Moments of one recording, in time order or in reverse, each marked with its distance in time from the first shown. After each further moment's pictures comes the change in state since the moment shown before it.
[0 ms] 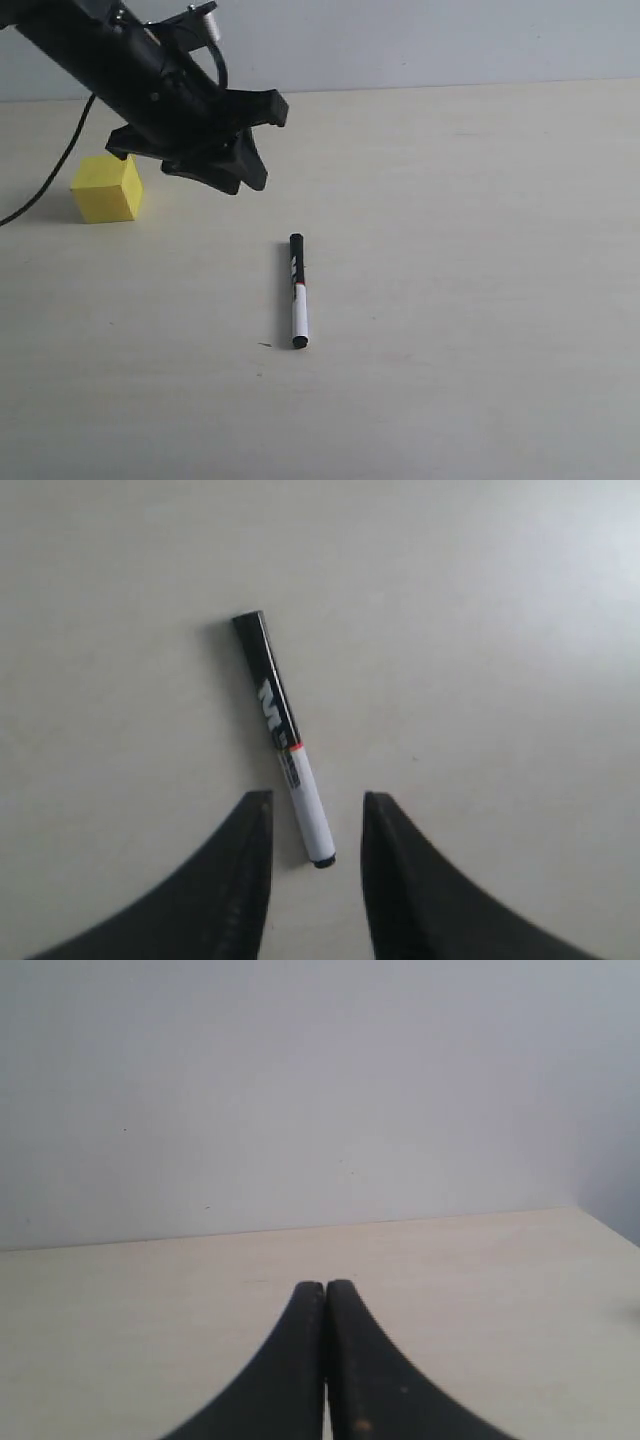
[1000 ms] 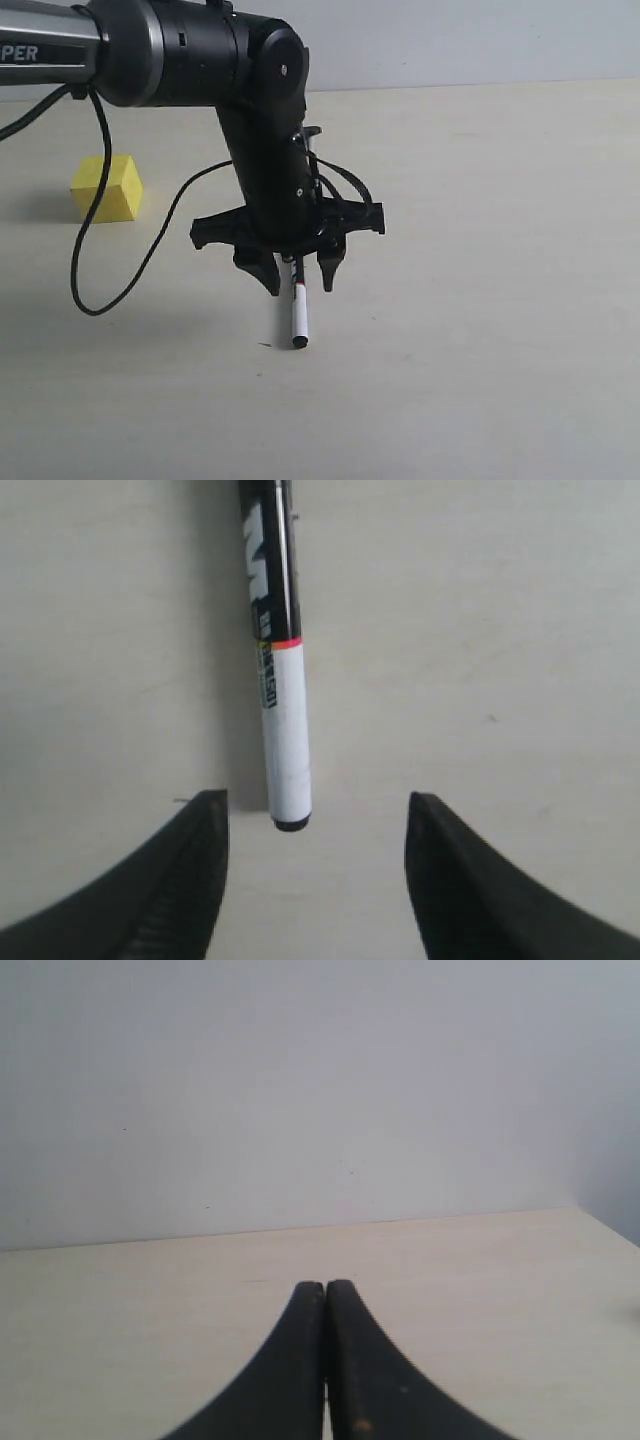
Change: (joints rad) left arm -0.253 0.305 -0.205 0.267 0.192 -0.598; right arm 0.000 0.000 0.000 0.000 0.000 0.000
